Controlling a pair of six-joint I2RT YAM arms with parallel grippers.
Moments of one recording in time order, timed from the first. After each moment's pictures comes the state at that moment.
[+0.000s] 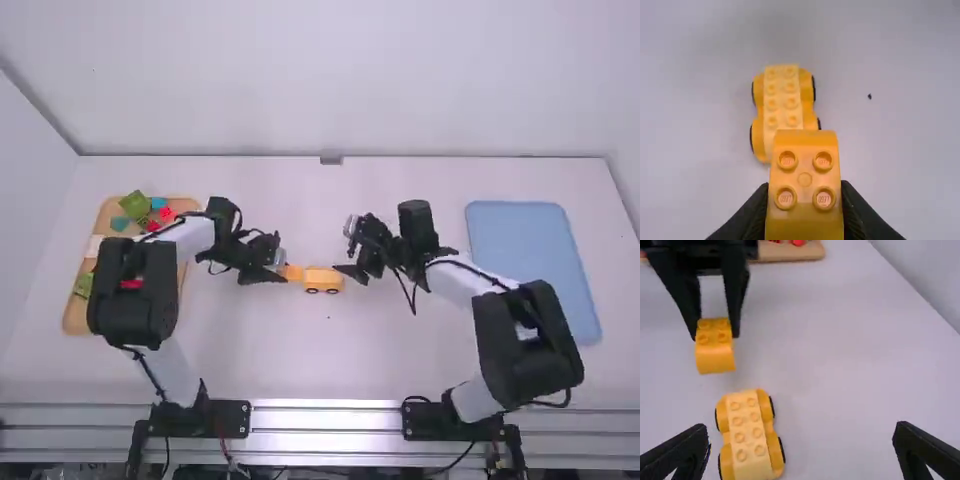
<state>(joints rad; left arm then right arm) -0.02 1.86 1.07 -0.75 0.90 1.65 0.28 1.67 0.76 0.17 -0.83 -0.75</state>
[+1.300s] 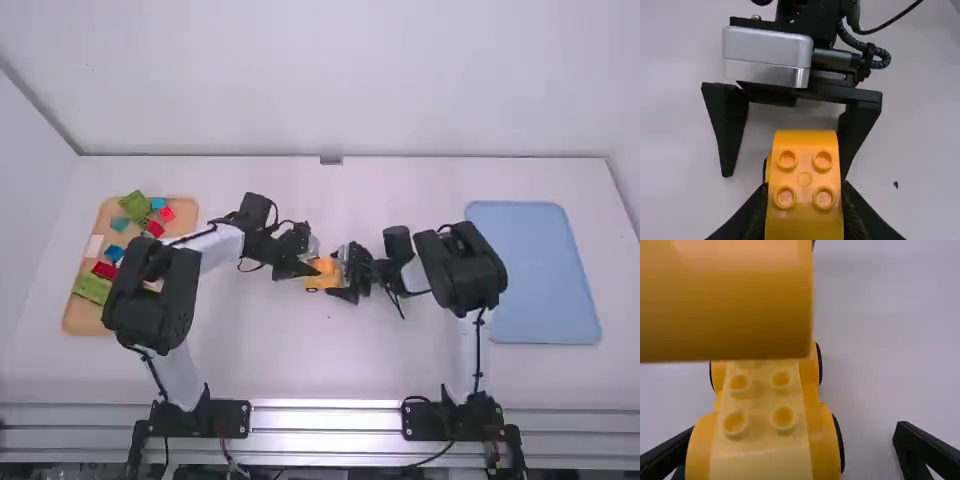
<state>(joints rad) -0.21 1.86 1.03 -0.38 0.94 1.13 0.29 2.21 0.78 0.62 -1.03 -0.77</state>
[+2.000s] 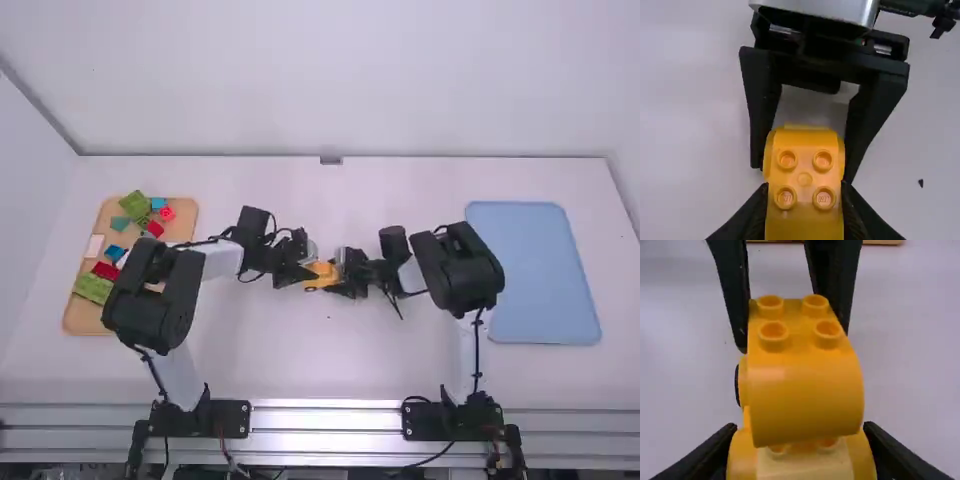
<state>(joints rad) -0.21 1.86 0.89 -0.10 0.87 0.95 0.32 2.21 0.79 0.62 -1.07 -0.79</state>
